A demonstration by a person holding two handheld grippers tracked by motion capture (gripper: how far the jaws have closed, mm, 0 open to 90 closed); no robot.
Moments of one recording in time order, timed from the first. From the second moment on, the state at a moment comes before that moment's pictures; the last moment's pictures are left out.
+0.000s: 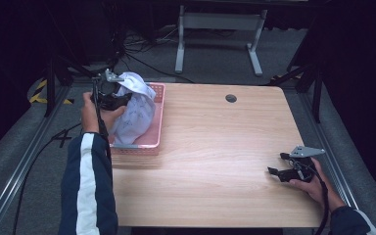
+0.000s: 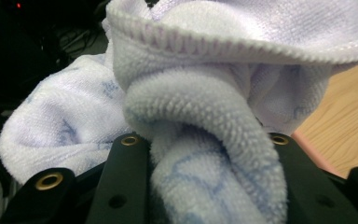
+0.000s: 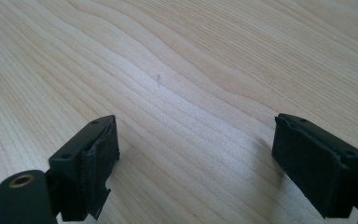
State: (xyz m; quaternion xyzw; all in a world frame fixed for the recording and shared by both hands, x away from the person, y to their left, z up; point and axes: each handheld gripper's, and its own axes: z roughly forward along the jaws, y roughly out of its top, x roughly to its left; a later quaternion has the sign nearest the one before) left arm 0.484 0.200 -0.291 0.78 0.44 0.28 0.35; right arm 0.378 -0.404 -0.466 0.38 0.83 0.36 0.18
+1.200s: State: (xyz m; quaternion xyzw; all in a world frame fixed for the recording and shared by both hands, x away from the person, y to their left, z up) left arm 0.445 -0.032 -0.293 0.89 0.17 0.12 0.41; right arm 0.376 -0.405 -0.466 0.38 0.83 0.36 0.18
